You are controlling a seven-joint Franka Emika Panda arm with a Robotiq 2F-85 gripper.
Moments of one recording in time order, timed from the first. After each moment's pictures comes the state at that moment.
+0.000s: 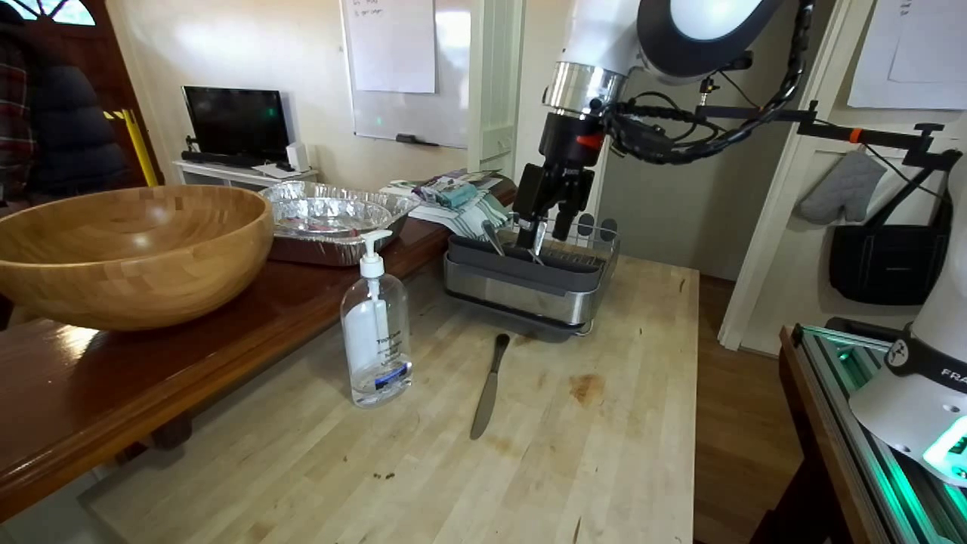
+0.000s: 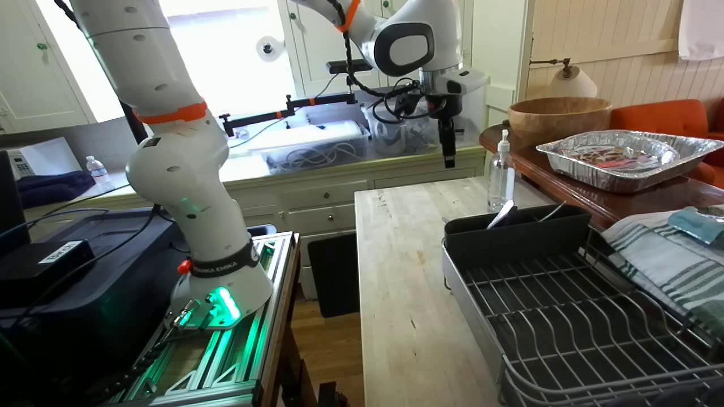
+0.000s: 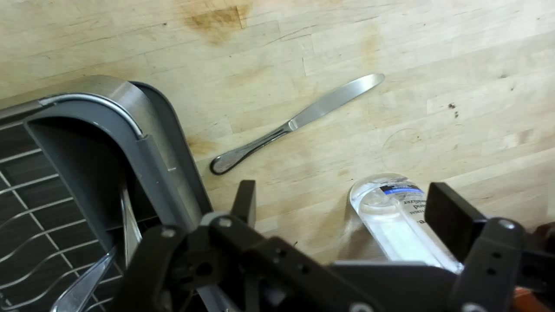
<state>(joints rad) 0.08 -0.08 0.11 -2.34 0.15 2.43 0.35</state>
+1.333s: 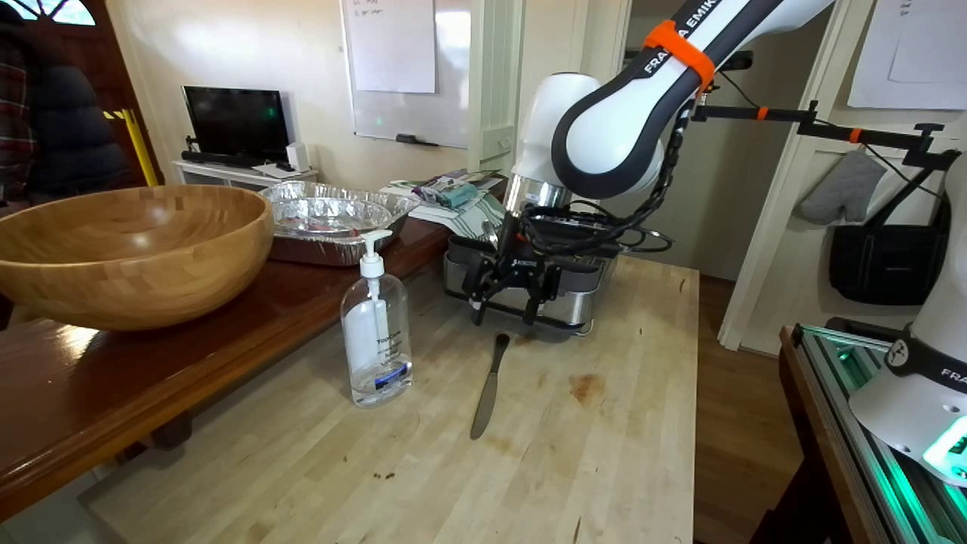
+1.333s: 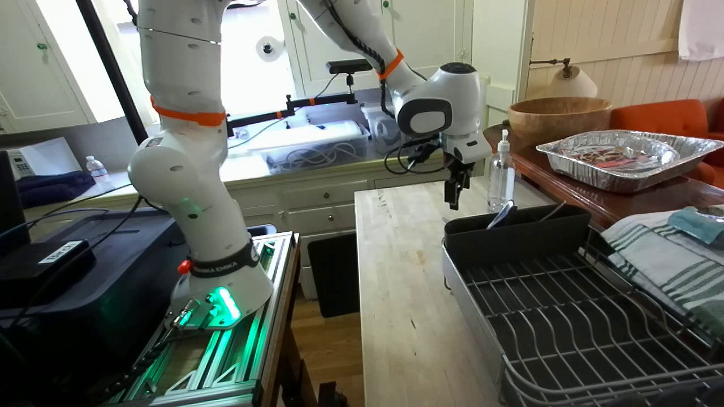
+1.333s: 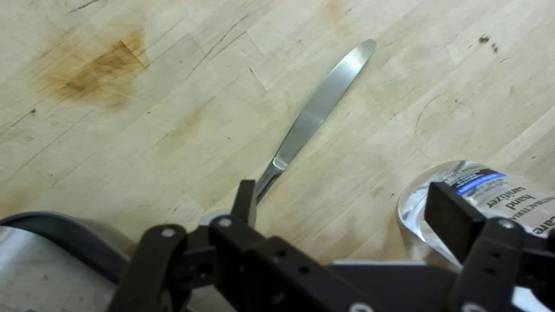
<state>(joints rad) 0.12 0.29 0.11 -2.25 0.35 2.69 0.57</state>
